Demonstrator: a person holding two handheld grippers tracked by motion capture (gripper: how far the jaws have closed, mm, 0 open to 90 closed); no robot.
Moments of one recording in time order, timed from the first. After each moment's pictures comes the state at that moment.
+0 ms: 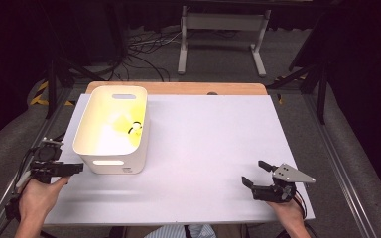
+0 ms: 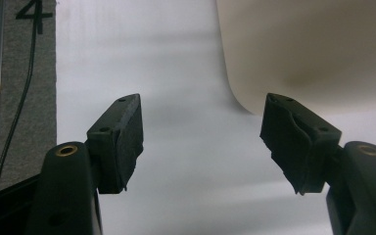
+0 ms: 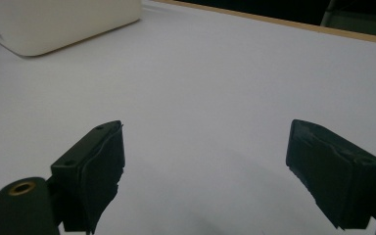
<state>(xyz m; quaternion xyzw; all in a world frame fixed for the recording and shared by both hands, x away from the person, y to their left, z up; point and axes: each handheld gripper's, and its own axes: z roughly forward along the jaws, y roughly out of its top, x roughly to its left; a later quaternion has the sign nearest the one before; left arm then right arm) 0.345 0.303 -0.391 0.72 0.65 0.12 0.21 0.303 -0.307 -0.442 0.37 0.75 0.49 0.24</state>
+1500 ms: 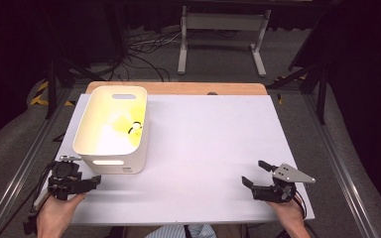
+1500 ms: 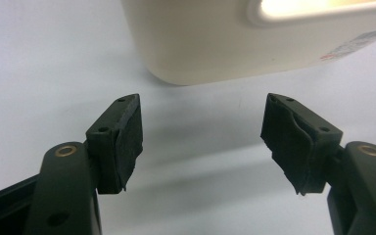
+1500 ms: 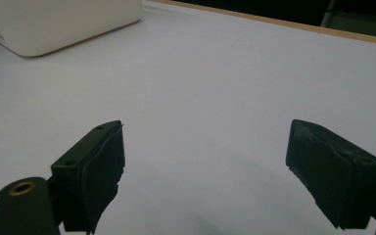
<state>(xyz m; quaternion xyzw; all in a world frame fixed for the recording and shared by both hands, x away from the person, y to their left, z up) 0.312 0.259 -0.407 0.74 0.61 0.12 0.26 0.304 -0.307 -0.442 0.37 0.75 0.49 0.24</state>
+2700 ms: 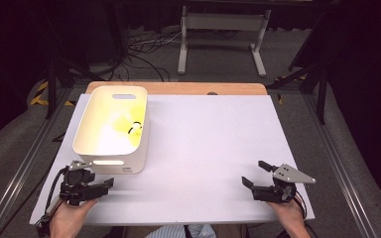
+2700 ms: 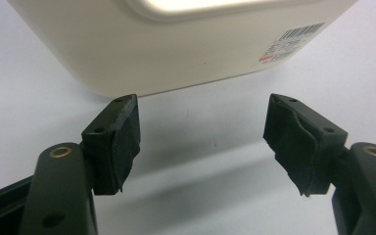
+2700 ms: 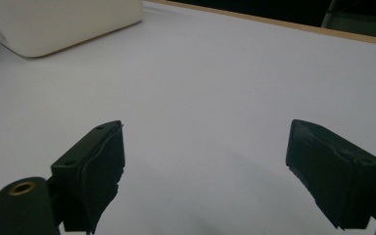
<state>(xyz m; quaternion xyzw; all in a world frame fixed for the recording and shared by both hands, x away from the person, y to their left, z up) 0.301 0.237 -0.420 0.75 0.57 0.13 0.32 0.302 -0.307 -0.442 0.36 0.75 0.49 0.24</state>
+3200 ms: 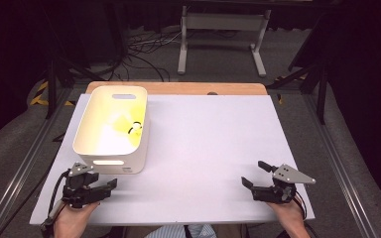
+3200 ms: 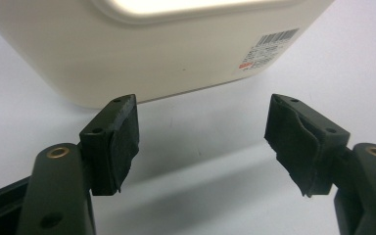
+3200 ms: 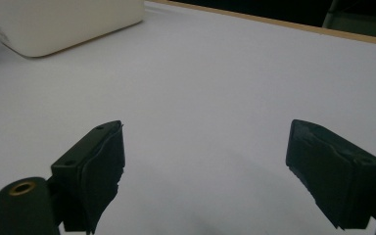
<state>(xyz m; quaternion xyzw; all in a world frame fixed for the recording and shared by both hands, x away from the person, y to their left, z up) 0.295 0.233 -0.428 0.75 0.55 0.14 0.35 0.301 -0.306 -0.441 0.36 0.75 0.49 0.24</state>
